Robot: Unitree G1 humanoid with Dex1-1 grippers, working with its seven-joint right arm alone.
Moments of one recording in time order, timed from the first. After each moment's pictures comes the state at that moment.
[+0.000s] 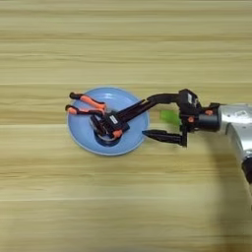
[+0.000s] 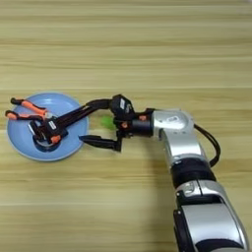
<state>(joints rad) -0.49 -0.41 0.03 0.68 0.13 -0.24 1.38</state>
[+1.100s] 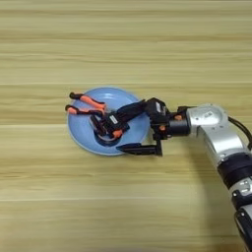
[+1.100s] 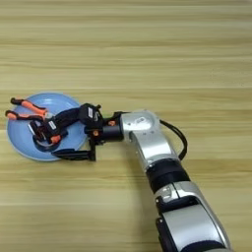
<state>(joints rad) -0.49 -0.31 0.18 0.59 0.12 -0.19 1.36</state>
